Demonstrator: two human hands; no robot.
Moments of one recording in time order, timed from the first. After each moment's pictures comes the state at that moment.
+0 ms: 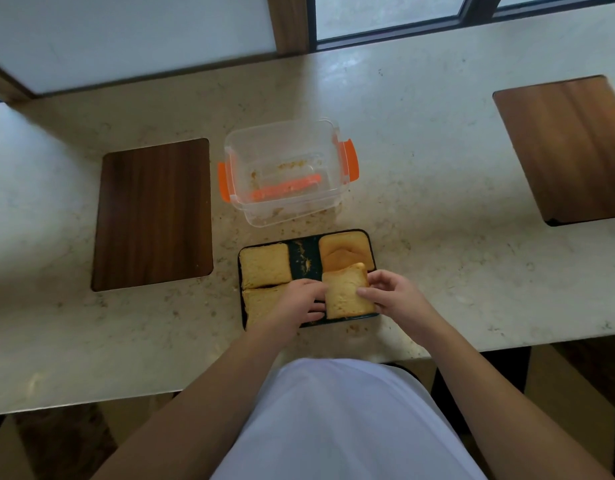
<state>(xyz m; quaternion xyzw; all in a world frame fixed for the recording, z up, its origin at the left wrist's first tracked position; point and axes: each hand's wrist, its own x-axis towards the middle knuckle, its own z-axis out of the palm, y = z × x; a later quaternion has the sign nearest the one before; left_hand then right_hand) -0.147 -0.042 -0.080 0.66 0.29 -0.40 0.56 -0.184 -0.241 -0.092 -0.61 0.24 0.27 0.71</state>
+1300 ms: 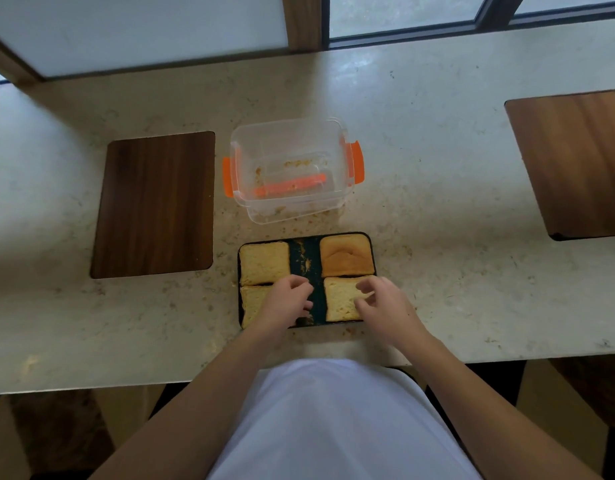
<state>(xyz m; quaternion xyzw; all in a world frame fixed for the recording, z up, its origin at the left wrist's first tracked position) -0.153 -0.022 -0.093 0.76 0.25 -0.33 0.51 -0.186 -0.225 -0.099 -0.90 0.09 0.22 0.37</state>
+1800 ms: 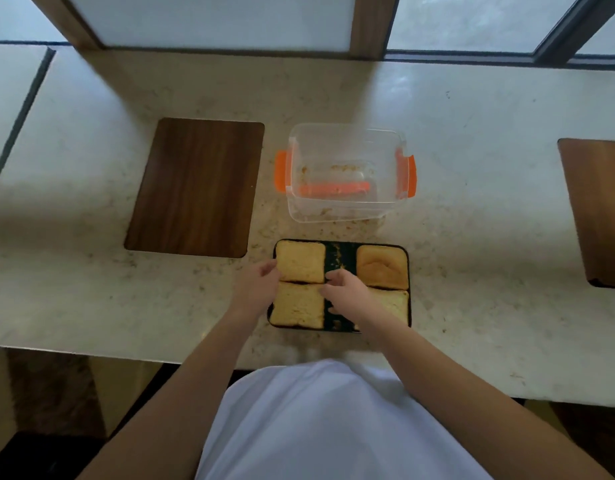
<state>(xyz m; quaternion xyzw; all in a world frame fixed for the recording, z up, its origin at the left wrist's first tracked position) -0.142 0.079 -0.087 0.77 0.29 -0.20 0.53 -0.134 -0.114 -0.089 -0.76 0.16 0.39 0.50</state>
